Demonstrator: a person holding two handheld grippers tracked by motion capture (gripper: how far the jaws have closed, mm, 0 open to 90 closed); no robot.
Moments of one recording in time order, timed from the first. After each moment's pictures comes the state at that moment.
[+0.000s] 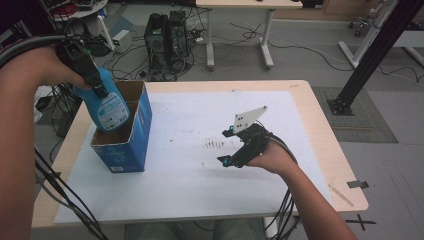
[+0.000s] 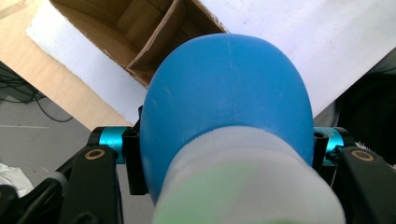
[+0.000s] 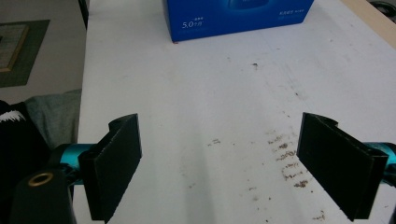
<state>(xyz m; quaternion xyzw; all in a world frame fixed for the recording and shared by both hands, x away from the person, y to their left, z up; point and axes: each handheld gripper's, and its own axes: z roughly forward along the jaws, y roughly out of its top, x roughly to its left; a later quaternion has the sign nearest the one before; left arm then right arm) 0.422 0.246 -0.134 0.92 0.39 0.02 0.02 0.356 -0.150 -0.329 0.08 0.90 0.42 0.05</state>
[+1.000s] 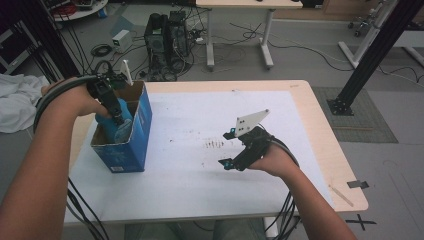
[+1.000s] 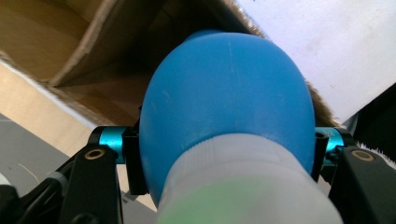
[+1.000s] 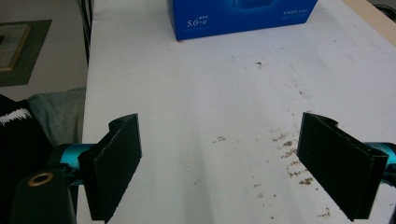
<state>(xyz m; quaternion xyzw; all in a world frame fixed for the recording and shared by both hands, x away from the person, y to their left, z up) 0.438 0.237 -0.238 0.92 0.39 -0.02 -0.02 0.350 -0.153 -0.332 0.08 0.90 0.42 0.04</state>
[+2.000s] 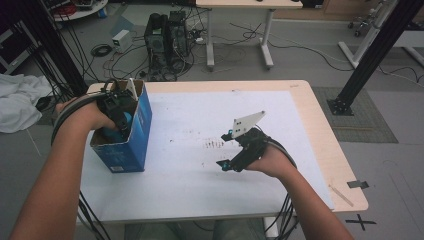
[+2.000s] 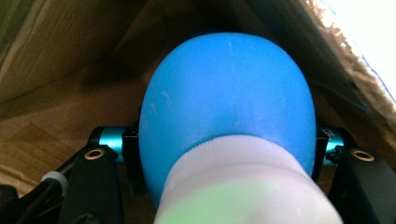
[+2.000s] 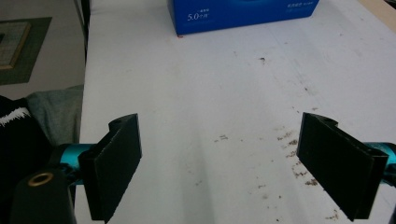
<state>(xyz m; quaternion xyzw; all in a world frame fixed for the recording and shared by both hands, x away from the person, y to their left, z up) 0.446 0.241 -0.289 0.92 0.38 -0.03 -0.03 0.352 -0.148 -0.339 0.08 0.90 0.42 0.04</state>
